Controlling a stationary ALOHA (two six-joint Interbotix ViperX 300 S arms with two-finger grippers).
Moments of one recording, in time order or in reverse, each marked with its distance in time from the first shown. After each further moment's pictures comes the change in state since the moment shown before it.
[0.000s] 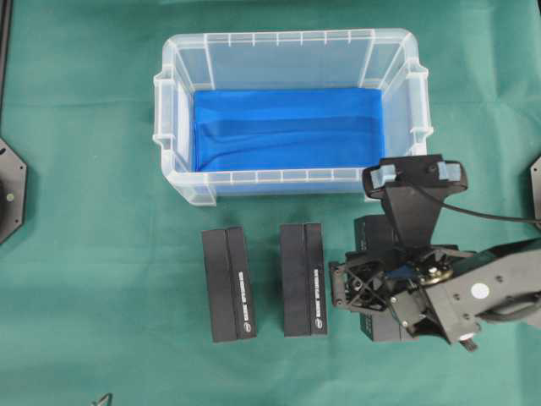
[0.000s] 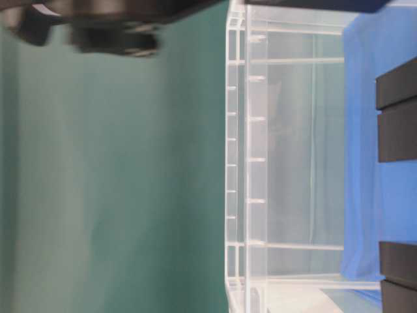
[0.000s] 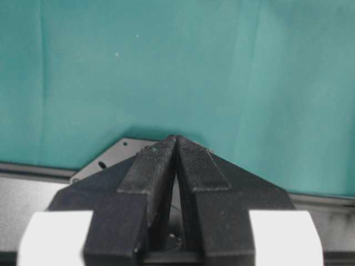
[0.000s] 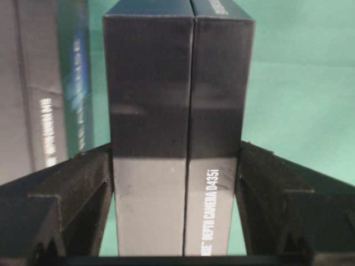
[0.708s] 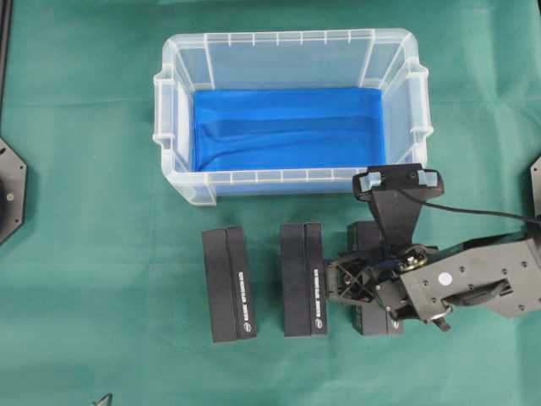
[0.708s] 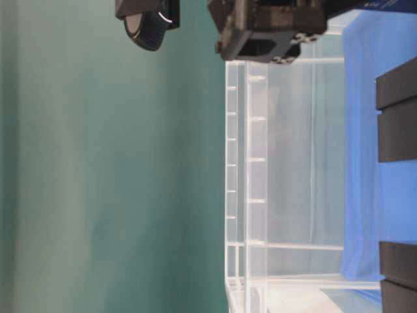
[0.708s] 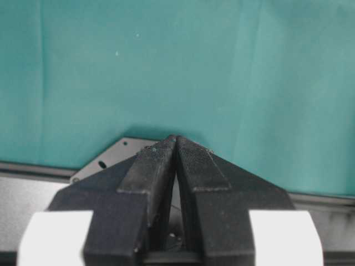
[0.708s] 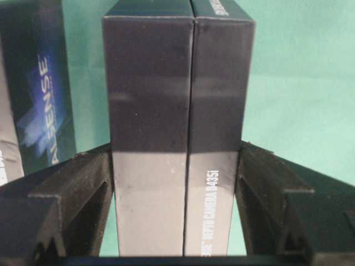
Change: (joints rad) left arm 0.000 0.000 0.002 0.000 0.000 0.000; right arm -0.032 0.049 0.129 0.040 -0.202 0.002
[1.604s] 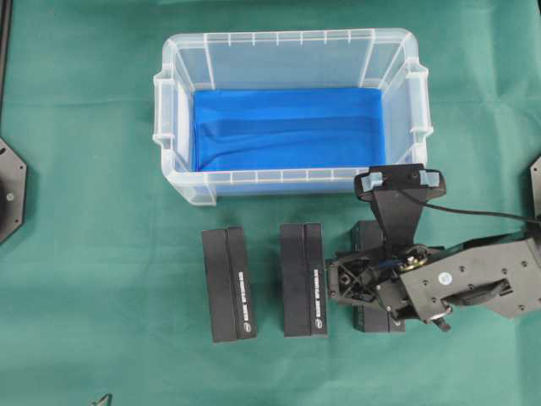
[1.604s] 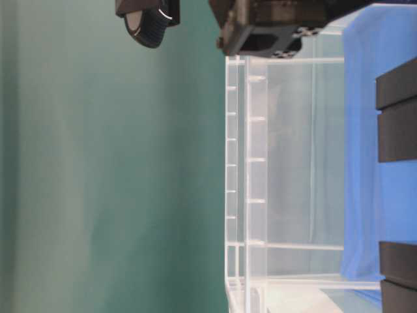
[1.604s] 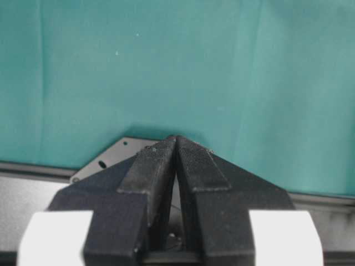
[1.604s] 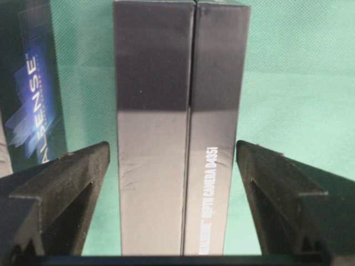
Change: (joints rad) left arm 0.000 0.002 0.002 0.000 0.000 0.000; right arm 0.000 -0.002 0.000 0.003 0.021 -0.003
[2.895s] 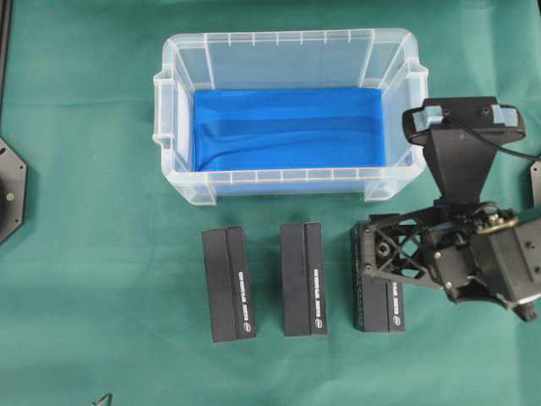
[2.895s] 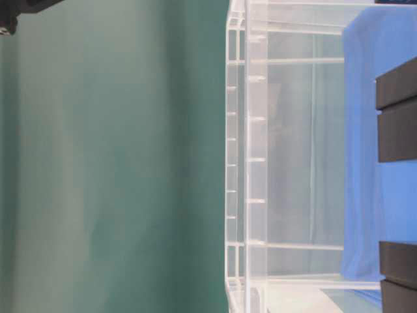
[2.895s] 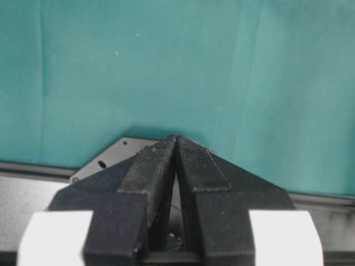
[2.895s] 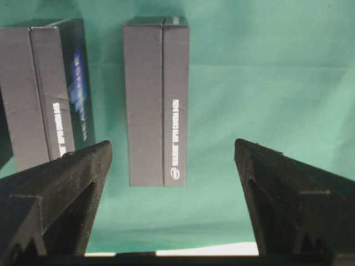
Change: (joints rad) left arm 0.000 0.002 0.000 0.000 0.000 -0.002; right arm -0.021 -0.161 -0.282 -0.032 0.446 -0.066
